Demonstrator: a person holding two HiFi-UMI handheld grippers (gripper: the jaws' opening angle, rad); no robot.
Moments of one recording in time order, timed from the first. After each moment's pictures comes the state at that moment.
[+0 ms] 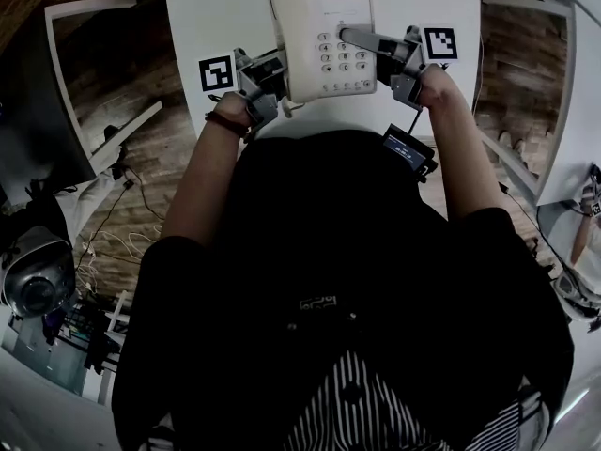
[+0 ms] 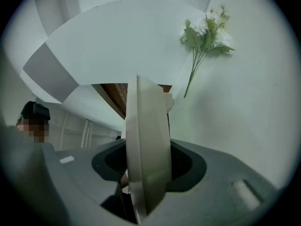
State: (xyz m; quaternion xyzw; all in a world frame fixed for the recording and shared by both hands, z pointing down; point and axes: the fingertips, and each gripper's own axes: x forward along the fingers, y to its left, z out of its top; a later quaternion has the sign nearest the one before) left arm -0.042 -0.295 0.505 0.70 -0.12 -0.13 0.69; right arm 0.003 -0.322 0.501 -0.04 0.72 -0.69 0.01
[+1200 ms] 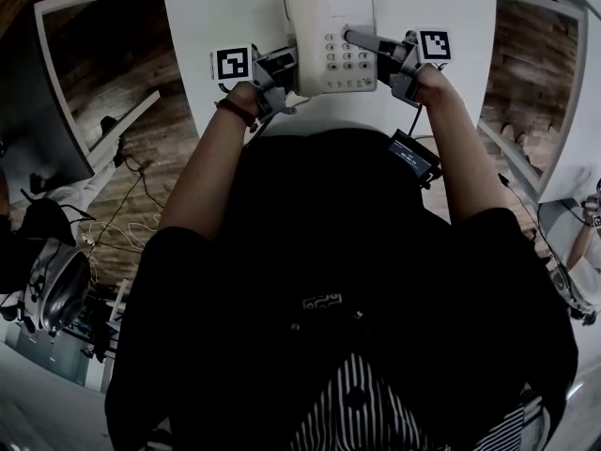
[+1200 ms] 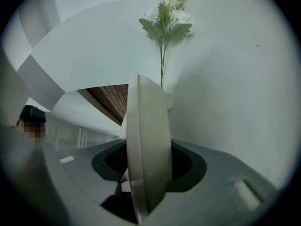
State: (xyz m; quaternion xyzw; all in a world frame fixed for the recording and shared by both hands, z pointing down) left arm -0.030 -0.282 0.577 0.67 -0.12 -0.09 0.73; right arm 0.016 -0.308 0.577 -0.07 0.68 -0.73 0.00
